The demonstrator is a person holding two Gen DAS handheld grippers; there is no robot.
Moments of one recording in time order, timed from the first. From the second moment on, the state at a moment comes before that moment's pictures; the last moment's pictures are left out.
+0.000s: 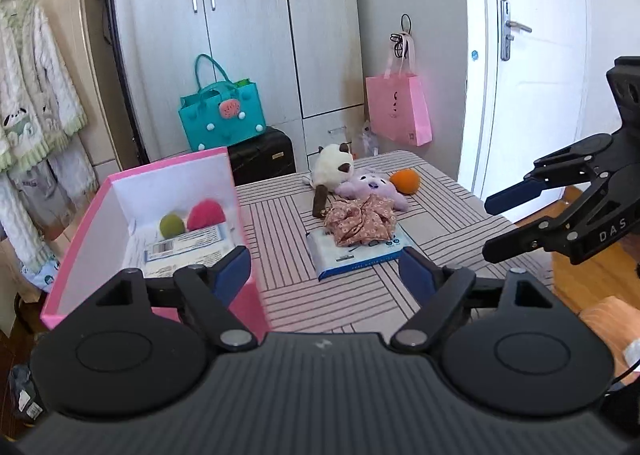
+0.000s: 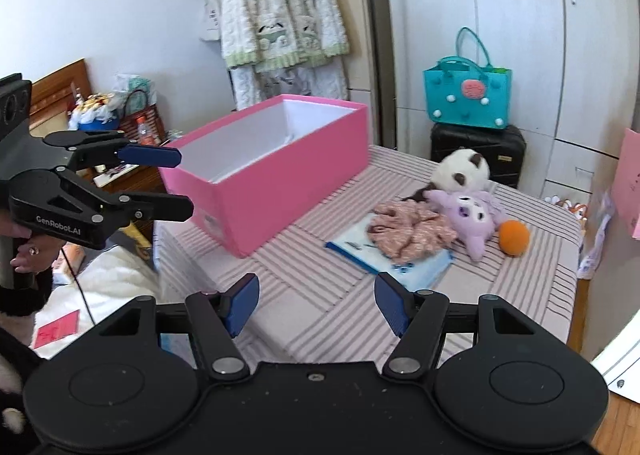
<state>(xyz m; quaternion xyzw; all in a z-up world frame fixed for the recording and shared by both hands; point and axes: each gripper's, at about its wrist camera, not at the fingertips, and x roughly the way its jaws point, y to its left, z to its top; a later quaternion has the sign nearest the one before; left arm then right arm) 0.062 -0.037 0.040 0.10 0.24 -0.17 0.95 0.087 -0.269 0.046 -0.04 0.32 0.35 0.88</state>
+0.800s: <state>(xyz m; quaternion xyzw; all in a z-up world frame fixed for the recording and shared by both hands) 0.158 -0.122 -0.017 0.03 0.25 -0.19 0.95 0.174 -0.345 -0.024 0.01 0.22 0.25 0.94</state>
